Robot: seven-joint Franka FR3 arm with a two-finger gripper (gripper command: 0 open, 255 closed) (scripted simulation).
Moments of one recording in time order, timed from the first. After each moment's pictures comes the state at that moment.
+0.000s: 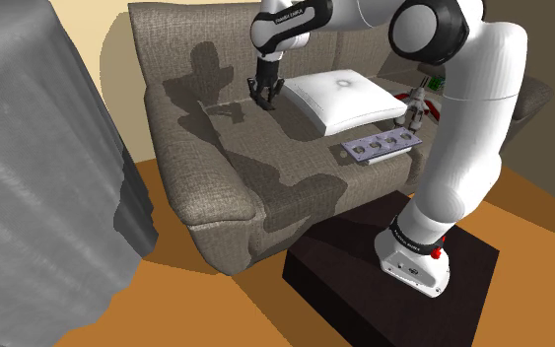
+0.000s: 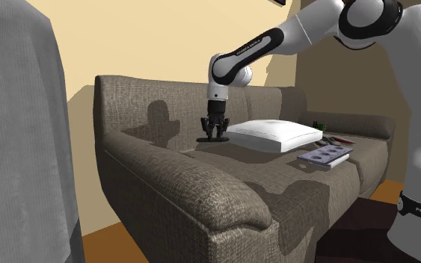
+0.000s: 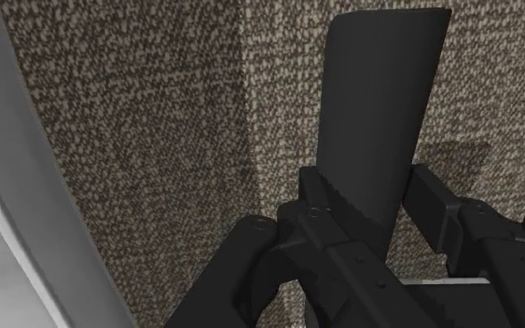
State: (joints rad) arm -0.11 0.37 0.03 -1.69 0.08 2.09 0.30
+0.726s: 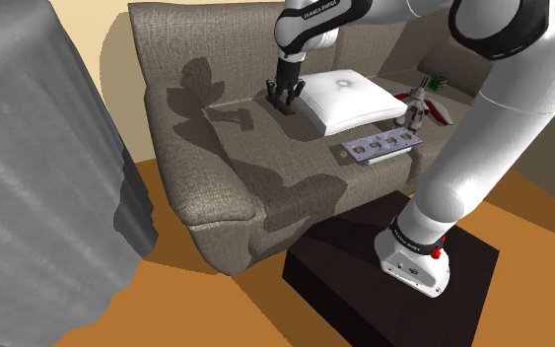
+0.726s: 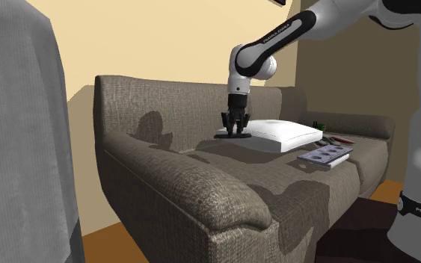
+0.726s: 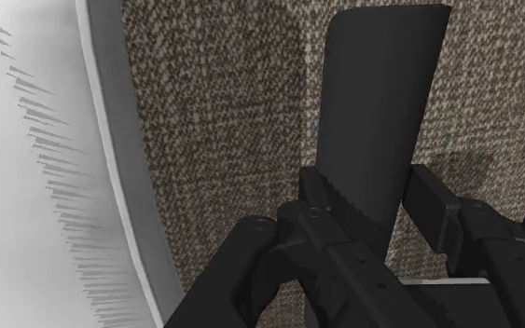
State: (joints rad) arm -0.12 0.08 0.02 -2.03 0.09 2.14 0.27
